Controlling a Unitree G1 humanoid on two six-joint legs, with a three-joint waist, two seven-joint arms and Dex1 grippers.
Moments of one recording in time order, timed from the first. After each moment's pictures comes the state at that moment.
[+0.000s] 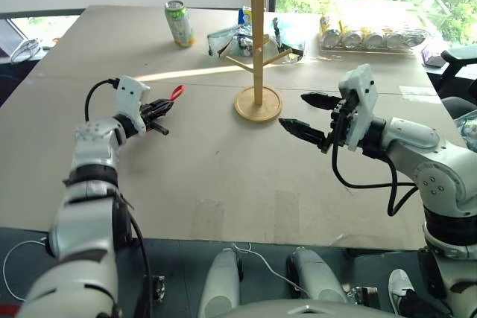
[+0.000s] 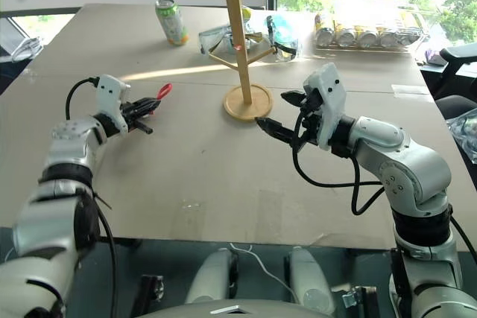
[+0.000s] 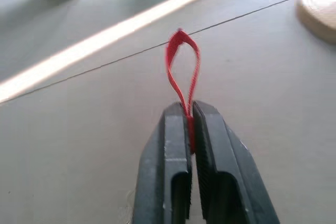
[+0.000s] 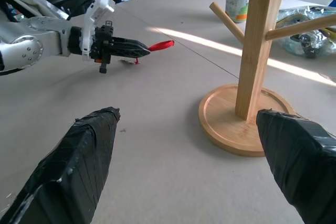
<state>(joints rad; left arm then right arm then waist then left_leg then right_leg) -0.62 0.60 0.25 0.69 -0.14 -0.05 -0.82 -0.51 -0.49 -0.03 -0.53 0.67 0.95 0.51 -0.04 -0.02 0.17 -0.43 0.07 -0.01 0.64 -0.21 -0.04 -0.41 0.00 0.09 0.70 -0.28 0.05</state>
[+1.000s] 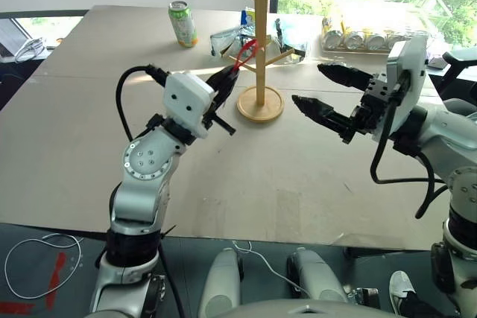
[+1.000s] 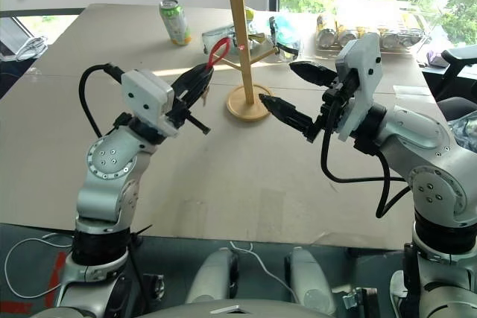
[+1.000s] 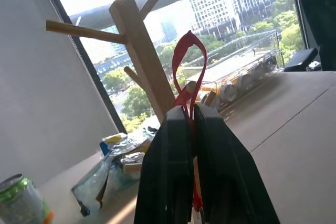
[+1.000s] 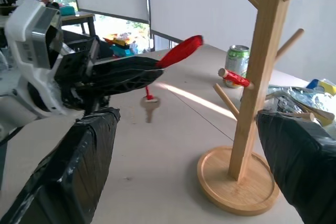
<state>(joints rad) -0.40 0.39 0.01 -0.38 -0.13 0.14 -0.46 -0.55 -0.56 -0.17 -0.66 0.89 0.91 0.47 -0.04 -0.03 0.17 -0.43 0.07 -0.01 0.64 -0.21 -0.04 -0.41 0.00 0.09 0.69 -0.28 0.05</state>
